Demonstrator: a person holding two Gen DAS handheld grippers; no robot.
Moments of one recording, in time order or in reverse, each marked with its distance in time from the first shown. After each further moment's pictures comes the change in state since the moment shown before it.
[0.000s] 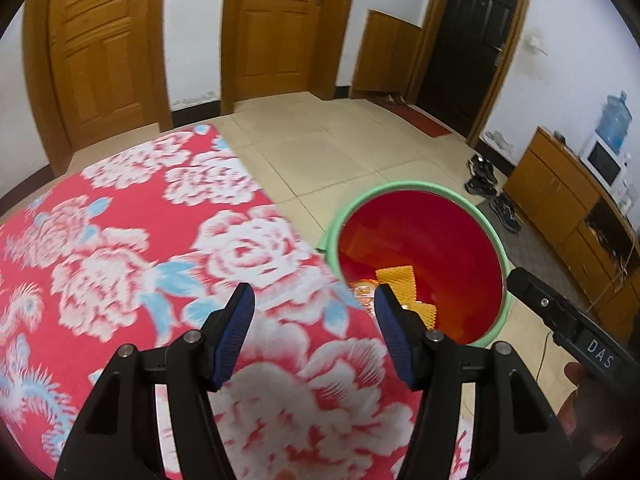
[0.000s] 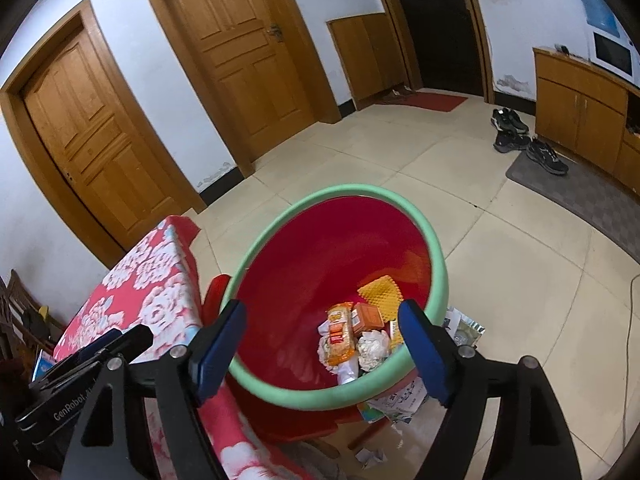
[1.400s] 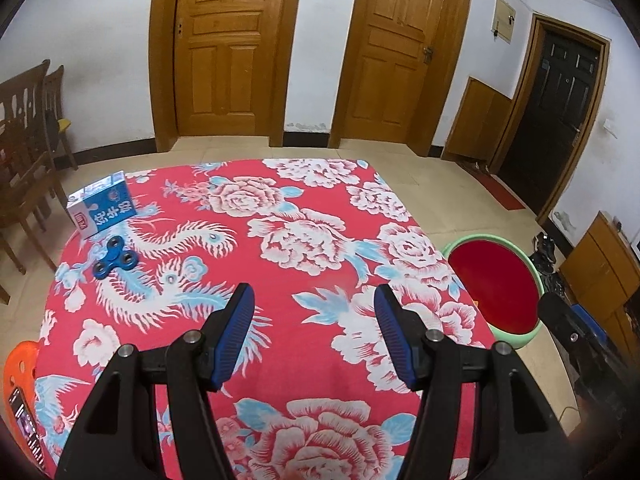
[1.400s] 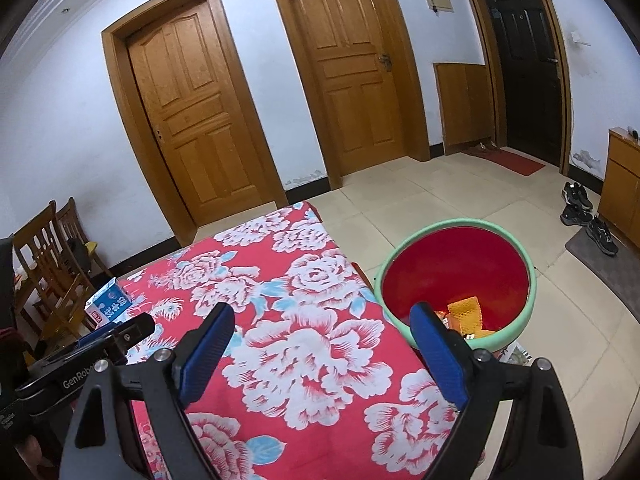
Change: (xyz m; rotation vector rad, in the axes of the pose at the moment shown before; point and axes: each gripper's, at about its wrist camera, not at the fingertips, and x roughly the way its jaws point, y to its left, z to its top) left arm -0.147 0.097 -0.066 -0.246 -0.172 0.254; right arm -0.097 0.130 -0.061 -0.272 -0.095 0.204
